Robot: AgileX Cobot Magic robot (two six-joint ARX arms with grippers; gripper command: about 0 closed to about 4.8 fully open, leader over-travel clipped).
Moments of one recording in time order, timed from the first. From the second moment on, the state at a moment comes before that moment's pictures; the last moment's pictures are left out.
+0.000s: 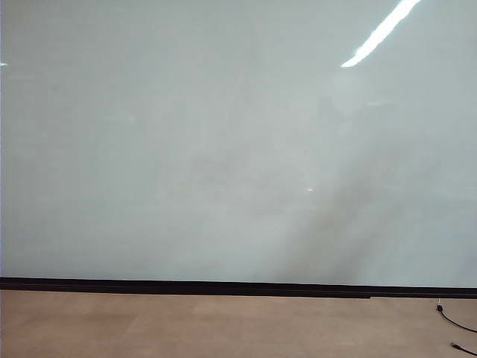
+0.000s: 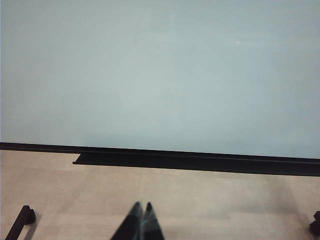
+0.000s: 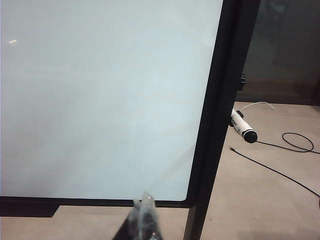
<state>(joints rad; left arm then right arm) 0.00 0.00 0.00 -0.13 0.02 -0.01 -0.09 0.00 0.00 0.02 -0.02 -0.06</state>
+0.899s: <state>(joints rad) 0.00 0.00 0.00 -0.13 0.02 -0.01 -0.09 0.30 0.00 0.21 0.16 -0.15</state>
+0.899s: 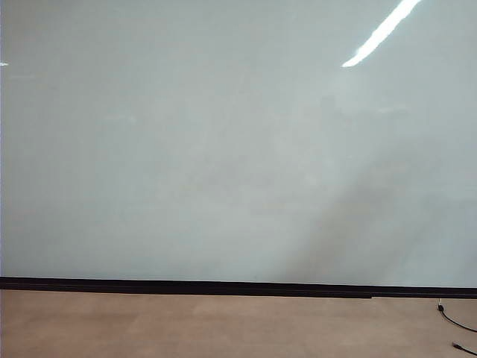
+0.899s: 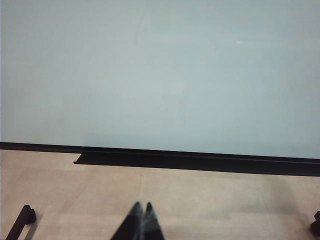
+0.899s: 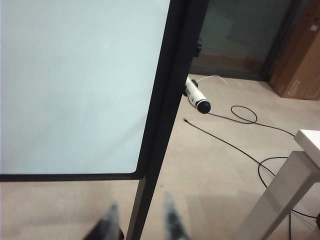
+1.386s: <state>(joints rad) 0.00 0.00 0.00 -0.13 0.02 -0.01 -0.21 0.86 0.00 0.79 0.00 -0.22</state>
